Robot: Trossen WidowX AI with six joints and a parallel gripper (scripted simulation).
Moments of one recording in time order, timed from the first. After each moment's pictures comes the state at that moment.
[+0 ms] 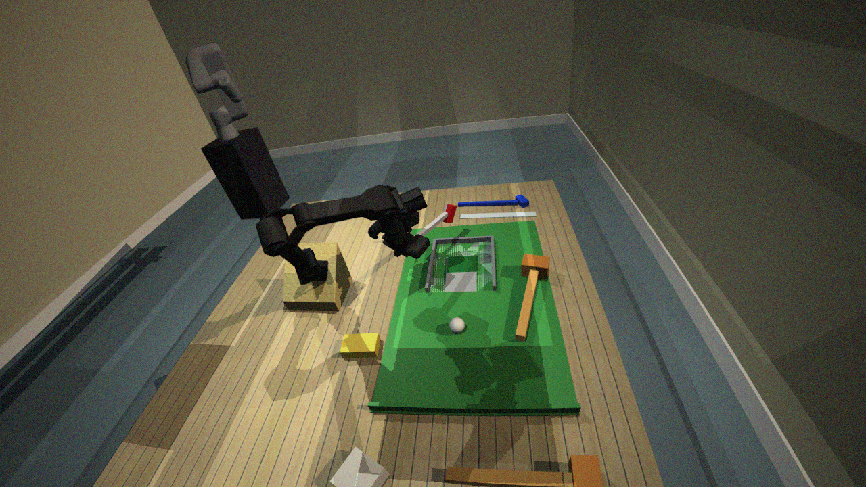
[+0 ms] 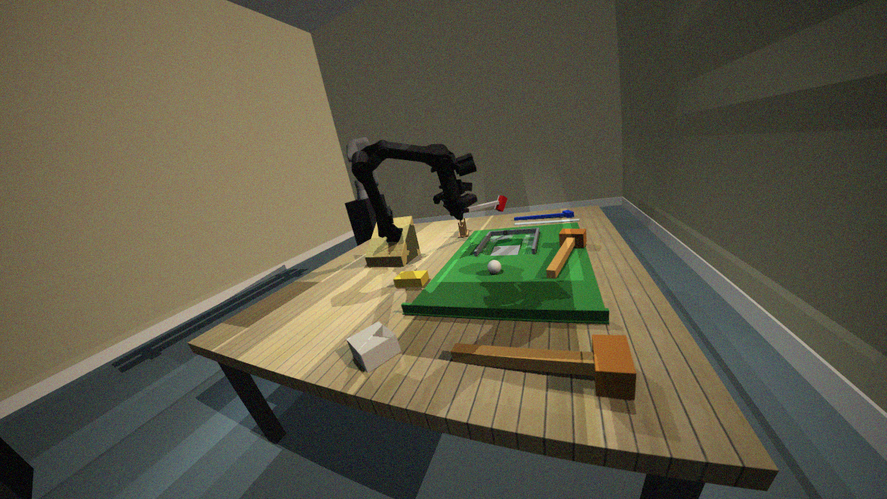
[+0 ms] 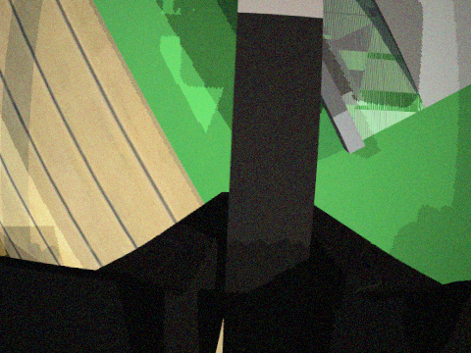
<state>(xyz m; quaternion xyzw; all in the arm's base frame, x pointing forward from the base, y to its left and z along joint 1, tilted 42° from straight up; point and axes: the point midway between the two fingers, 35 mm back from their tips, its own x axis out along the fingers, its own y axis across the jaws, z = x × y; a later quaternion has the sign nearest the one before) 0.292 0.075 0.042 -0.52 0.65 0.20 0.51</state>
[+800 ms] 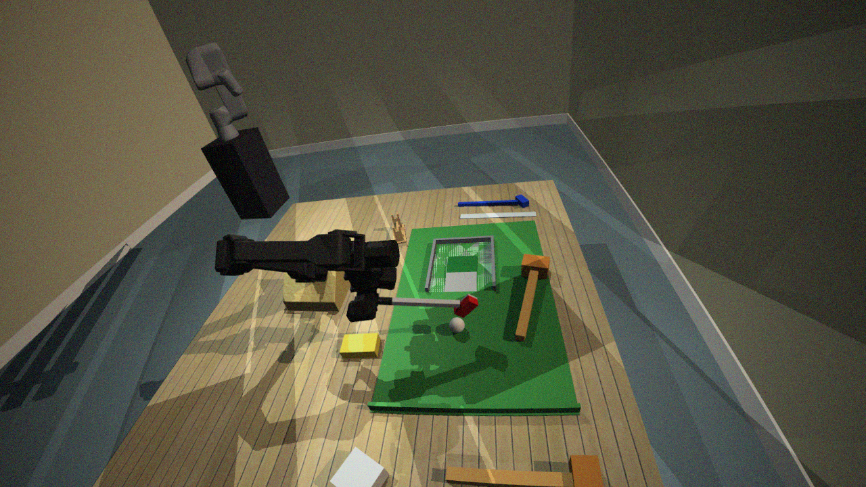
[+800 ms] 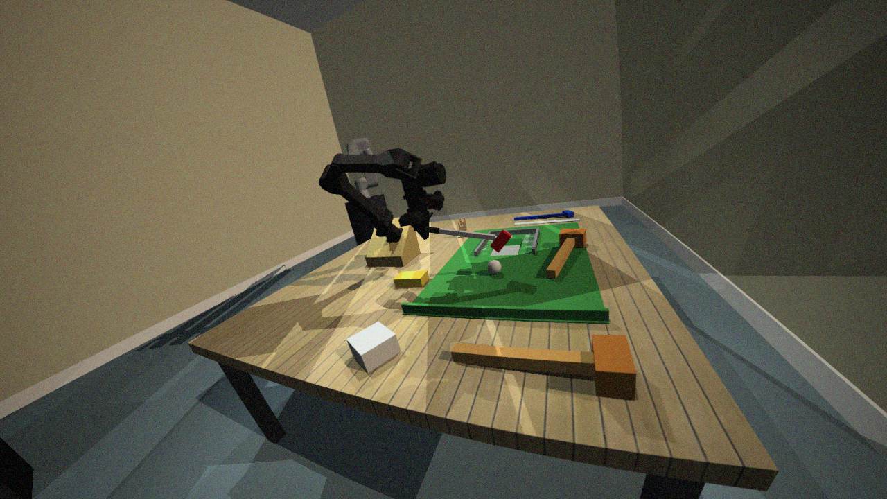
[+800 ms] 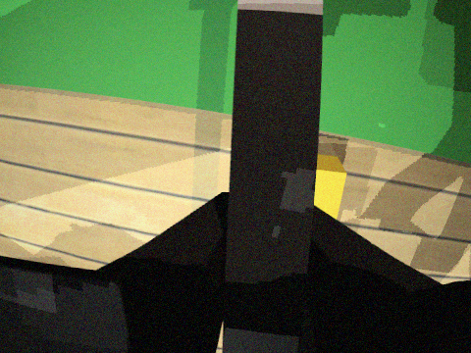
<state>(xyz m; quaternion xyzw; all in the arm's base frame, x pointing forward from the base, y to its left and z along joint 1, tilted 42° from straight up) 0.260 -0.076 0.173 -0.31 0.66 -0.17 0.66</state>
